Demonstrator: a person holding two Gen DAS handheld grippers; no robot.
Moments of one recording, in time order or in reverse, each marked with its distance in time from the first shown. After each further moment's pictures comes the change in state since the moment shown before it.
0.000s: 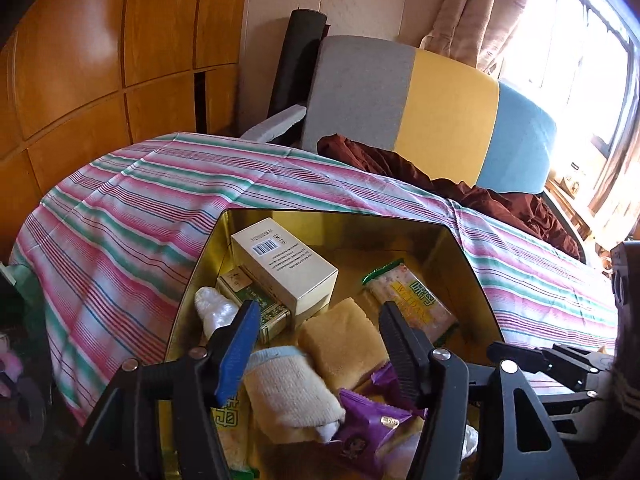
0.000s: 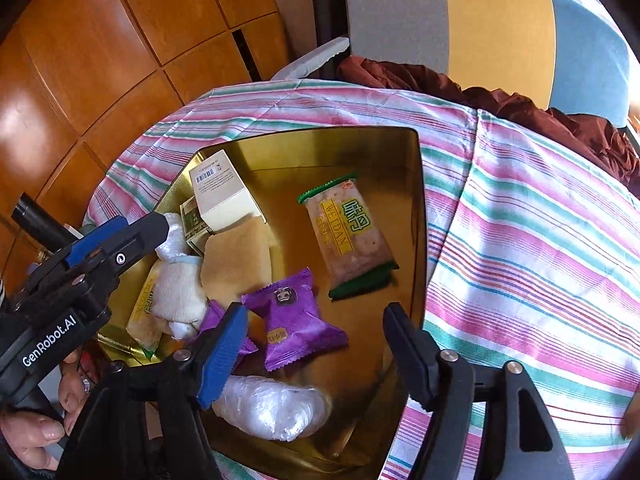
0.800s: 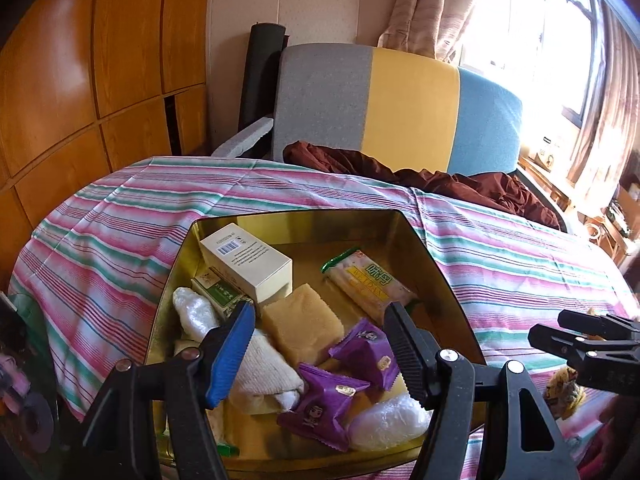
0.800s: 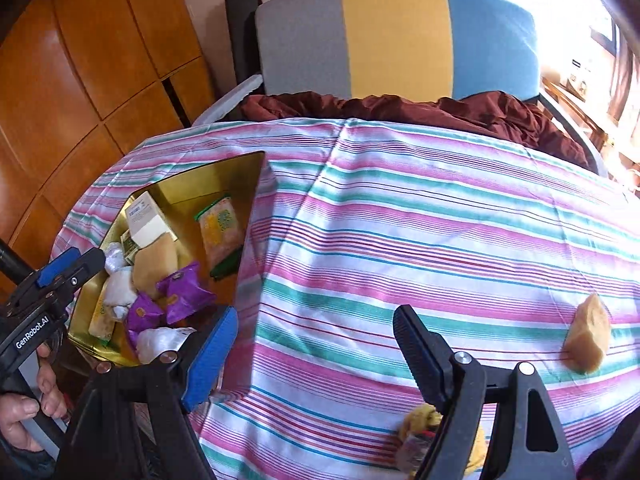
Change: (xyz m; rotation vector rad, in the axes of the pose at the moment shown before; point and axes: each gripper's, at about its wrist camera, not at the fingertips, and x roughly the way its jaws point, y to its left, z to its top) left arm -0.026 -0.041 -0.016 0.125 -0.023 -0.053; right arm -0.083 -0.102 -0.054 0.206 -0.087 -0.183
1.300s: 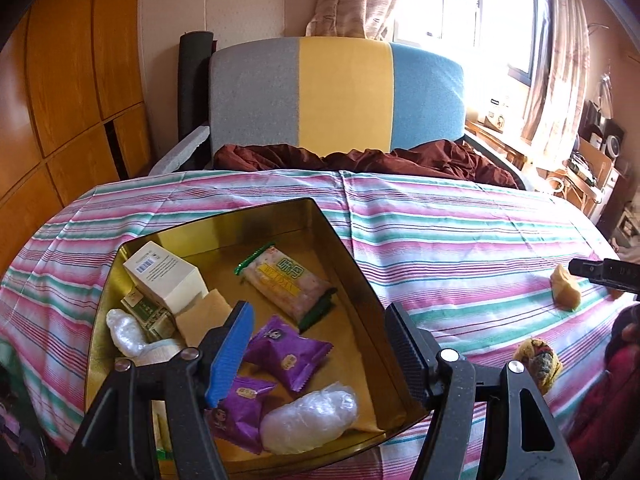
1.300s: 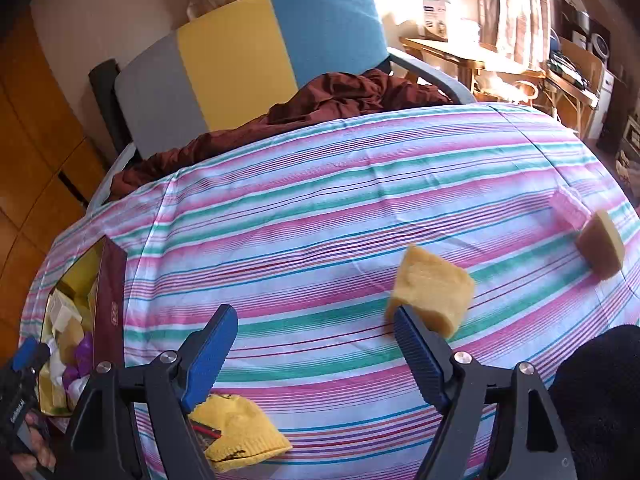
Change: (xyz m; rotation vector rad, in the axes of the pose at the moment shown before) left arm 0.004 -0.074 -0.004 0.169 0.029 -0.125; right arm -0.058 -0.170 -0.025 0.393 -0.086 -0.195
